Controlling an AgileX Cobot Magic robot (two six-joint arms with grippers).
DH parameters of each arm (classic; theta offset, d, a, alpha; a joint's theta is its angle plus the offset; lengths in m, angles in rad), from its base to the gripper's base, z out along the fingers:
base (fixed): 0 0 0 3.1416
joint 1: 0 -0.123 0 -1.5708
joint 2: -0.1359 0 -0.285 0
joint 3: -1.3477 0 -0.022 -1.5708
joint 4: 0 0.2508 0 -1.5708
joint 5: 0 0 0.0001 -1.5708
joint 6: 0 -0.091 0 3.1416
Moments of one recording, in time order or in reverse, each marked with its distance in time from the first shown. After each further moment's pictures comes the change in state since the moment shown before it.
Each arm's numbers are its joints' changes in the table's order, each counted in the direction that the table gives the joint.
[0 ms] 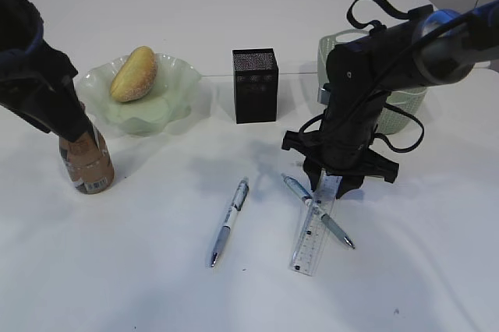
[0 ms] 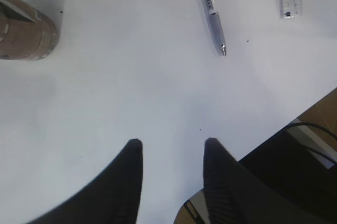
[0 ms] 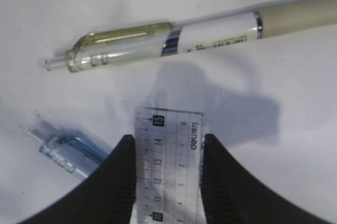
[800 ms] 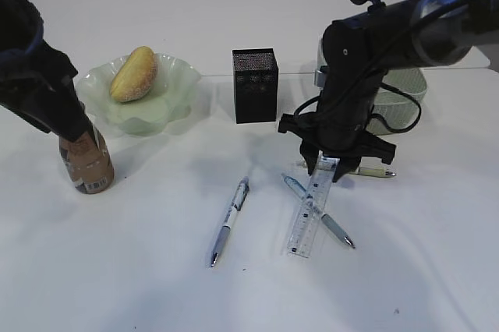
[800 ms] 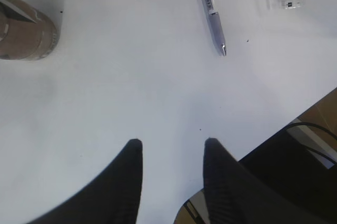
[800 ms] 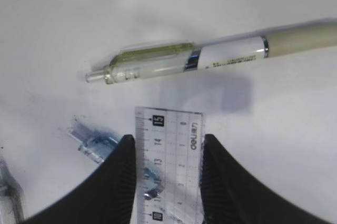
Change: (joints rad) left arm 0.000 0.000 0.000 0.000 0.000 0.000; right arm 0.000 0.000 0.100 0.000 0.092 0.013
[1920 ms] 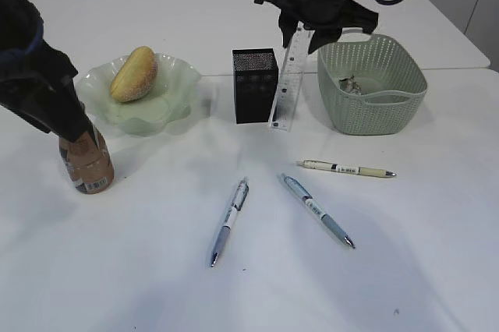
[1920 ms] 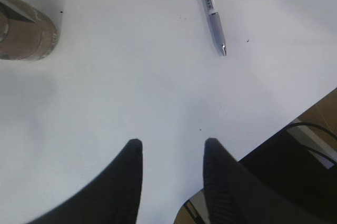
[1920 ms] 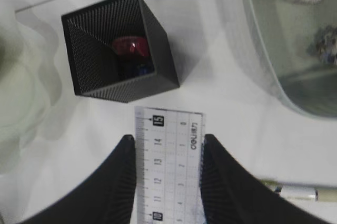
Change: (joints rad) left arm 0.000 0.000 0.000 0.000 0.000 0.000; right arm 0.000 -0.002 0.502 -0.061 0.130 0.163
